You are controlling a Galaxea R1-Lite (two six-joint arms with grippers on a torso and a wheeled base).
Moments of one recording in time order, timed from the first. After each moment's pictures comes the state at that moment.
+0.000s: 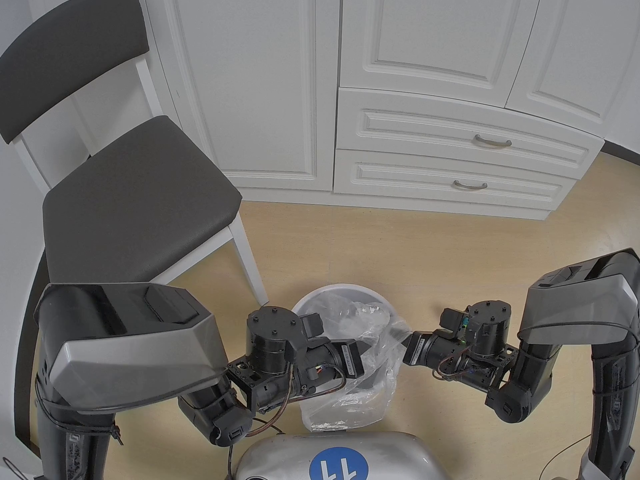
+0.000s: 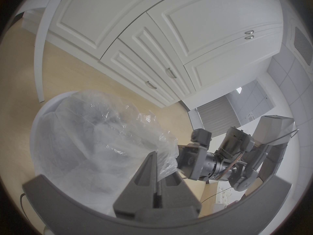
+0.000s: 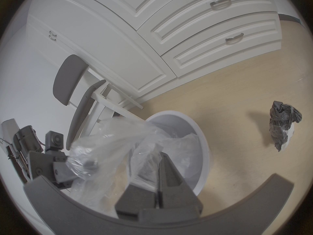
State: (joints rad) left arm -0.74 2.33 -0.76 -1.35 -0.23 -0.67; right arm 0.48 2.33 -0.51 -1.55 0.16 0.54
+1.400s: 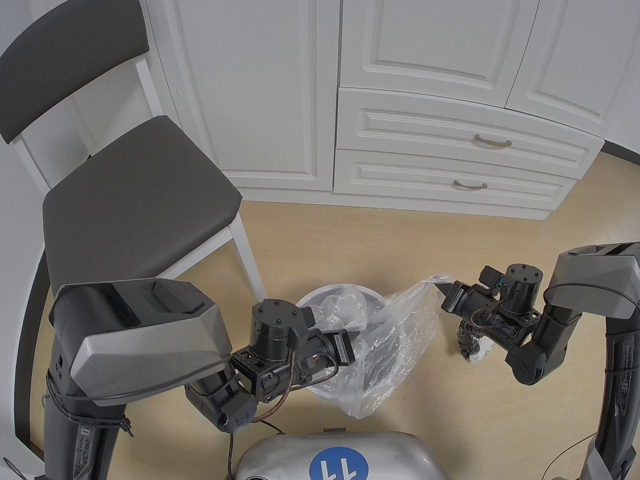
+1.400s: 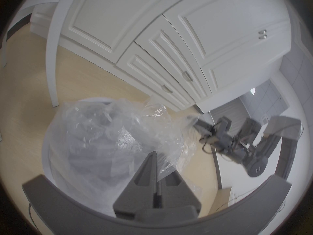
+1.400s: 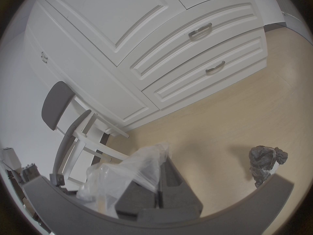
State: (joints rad) left arm -0.69 2.39 -0.85 -1.26 -0.15 -0.64; right arm 0.26 2.32 -0.65 -1.55 0.17 0.53
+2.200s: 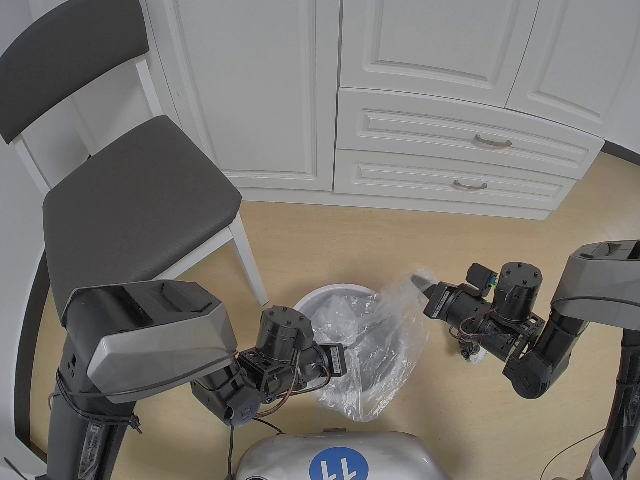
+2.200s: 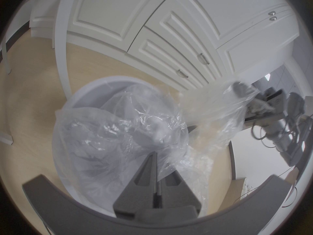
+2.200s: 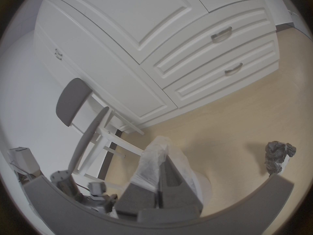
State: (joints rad) left arm -0.67 2.44 -0.91 -1.07 -0.11 -0.56; right arm 0.41 2.19 -0.57 -1.55 0.12 0.54
